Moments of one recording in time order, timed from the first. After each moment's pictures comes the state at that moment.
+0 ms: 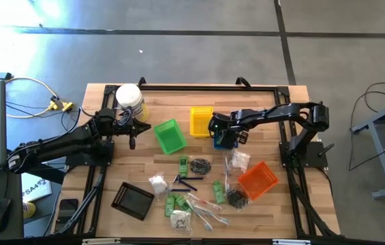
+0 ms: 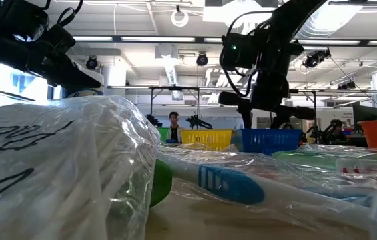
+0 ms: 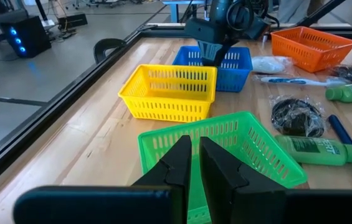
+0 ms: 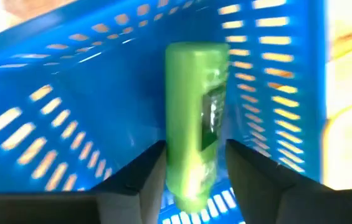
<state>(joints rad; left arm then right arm) 0.49 0.40 0.17 0.02 0.25 0.13 -0.22 1.72 1.02 -0.60 0.11 -1.41</state>
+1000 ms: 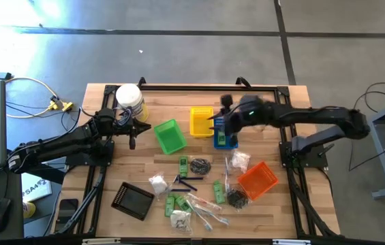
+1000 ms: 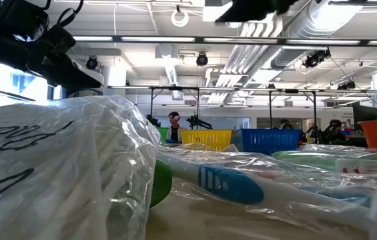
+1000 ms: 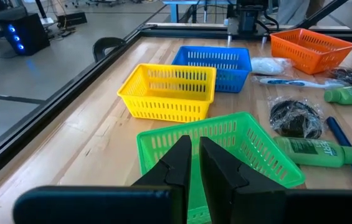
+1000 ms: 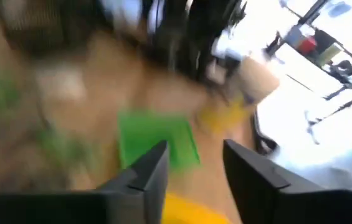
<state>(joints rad) 0.49 0.40 0.17 0.02 0.25 0.11 -0.17 1.22 1.02 -0.13 -0.16 -0.50</state>
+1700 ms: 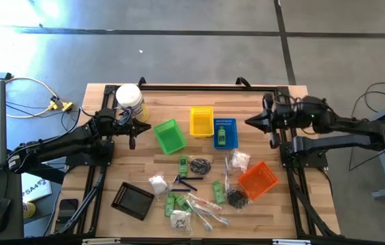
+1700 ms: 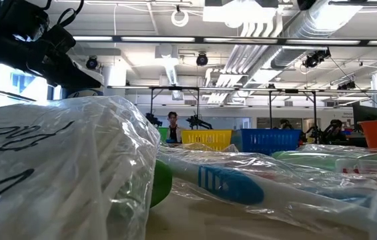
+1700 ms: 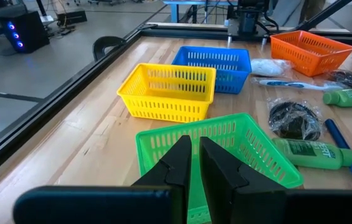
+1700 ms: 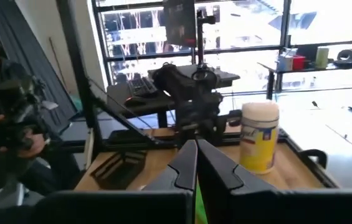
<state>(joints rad) 0.49 0.40 0.17 0.02 0.25 0.10 -0.09 0.63 0.74 -0.09 -0.14 0.08</state>
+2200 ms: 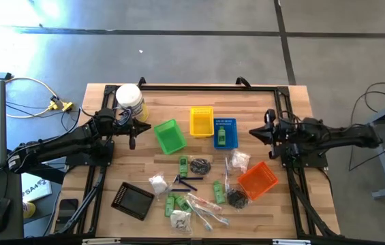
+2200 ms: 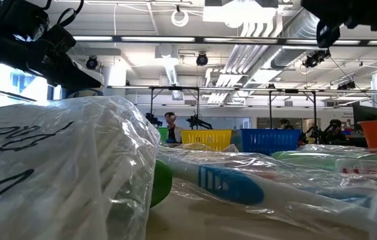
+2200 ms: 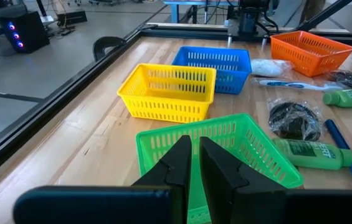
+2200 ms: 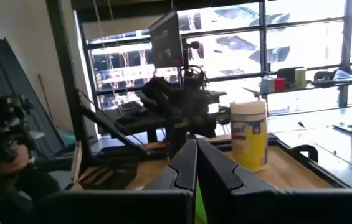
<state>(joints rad) 0.49 0.40 0.17 0.02 0.25 0.10 0.06 0.33 0.25 0.25 0.09 0.10</state>
